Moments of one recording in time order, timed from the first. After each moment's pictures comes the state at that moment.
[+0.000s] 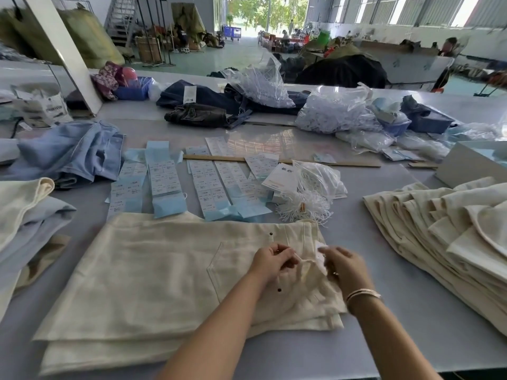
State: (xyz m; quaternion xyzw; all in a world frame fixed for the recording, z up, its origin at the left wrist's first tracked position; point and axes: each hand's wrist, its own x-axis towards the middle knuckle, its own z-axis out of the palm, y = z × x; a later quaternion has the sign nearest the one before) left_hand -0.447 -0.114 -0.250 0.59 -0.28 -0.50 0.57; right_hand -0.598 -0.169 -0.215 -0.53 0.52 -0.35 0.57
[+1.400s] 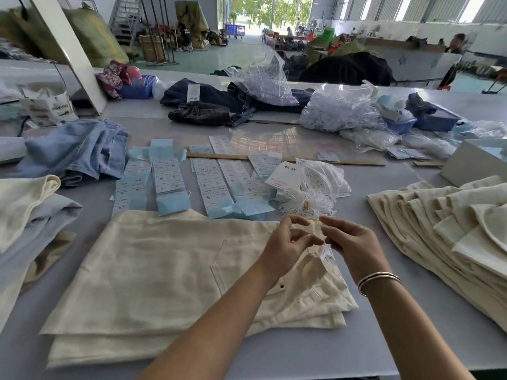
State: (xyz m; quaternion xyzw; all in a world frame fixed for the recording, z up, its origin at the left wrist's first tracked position) left_hand -0.462 -0.095 -0.186 0.50 -0.43 -0.43 0.62; right_hand -0.589 -0.162 -0.156 -0.57 0.41 -0.39 0.60
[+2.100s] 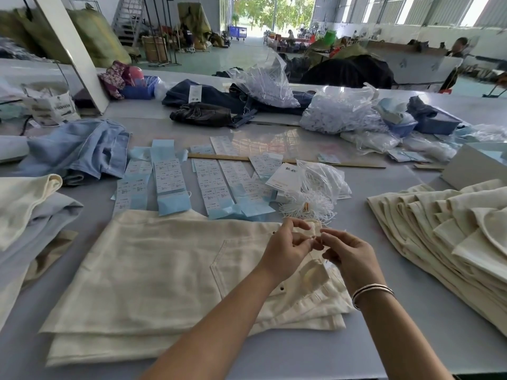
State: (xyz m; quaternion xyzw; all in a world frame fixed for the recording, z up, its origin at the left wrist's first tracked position) left_hand -0.464 -0.099 -0.194 0.54 -0.46 -0.37 0.60; right_hand -0.592 -0.157 -0.177 -0.51 0.41 -0.40 0.64
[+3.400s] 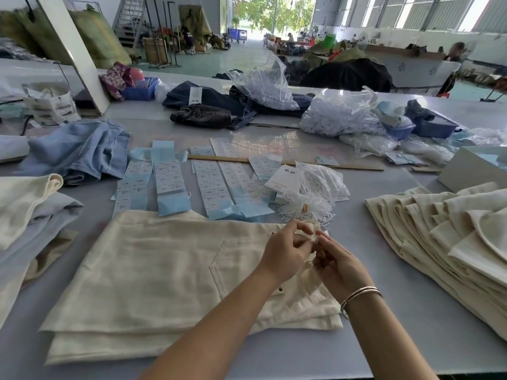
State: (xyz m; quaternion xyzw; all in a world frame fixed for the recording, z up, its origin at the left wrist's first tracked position) left_hand -0.467 -0.101 -0.197 0.61 -0.50 -0.28 0.55; right_hand -0.578 -0.145 -0.179 -0.30 0.36 -0.39 0.79
